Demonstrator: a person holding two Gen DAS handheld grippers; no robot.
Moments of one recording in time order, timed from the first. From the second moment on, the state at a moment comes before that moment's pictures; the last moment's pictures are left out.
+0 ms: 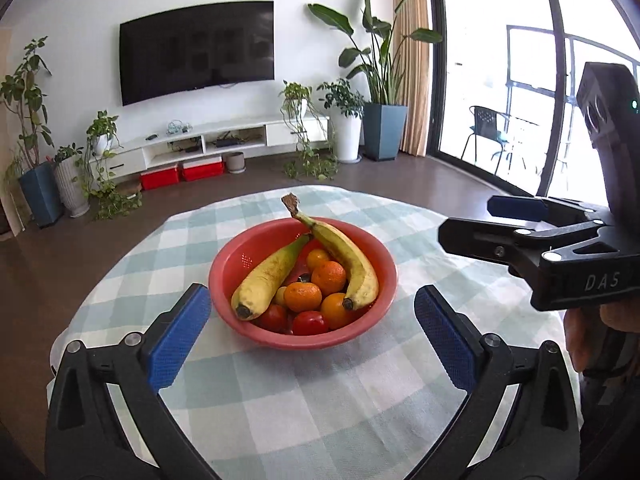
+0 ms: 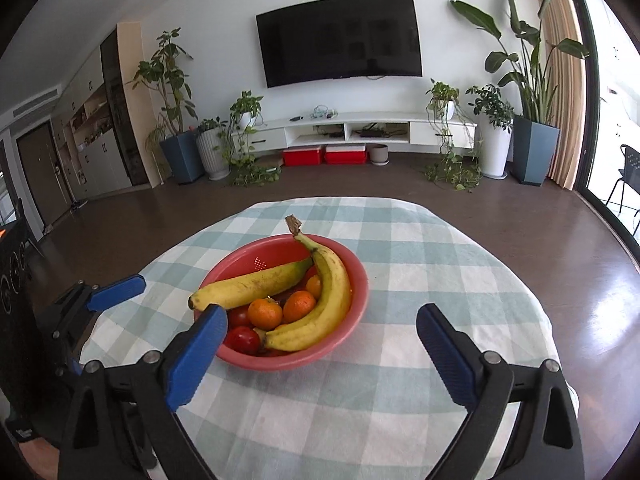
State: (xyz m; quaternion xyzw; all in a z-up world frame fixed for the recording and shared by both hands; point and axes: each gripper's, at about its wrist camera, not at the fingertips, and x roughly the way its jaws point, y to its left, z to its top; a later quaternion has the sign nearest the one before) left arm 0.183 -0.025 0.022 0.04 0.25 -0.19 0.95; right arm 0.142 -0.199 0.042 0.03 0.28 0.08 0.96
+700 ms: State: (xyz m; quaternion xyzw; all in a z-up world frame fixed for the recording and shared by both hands) left arm -0.004 -0.022 0.051 0.05 0.23 0.02 0.97; right arm -0.026 -0.193 0.070 0.00 0.11 -0.03 0.99
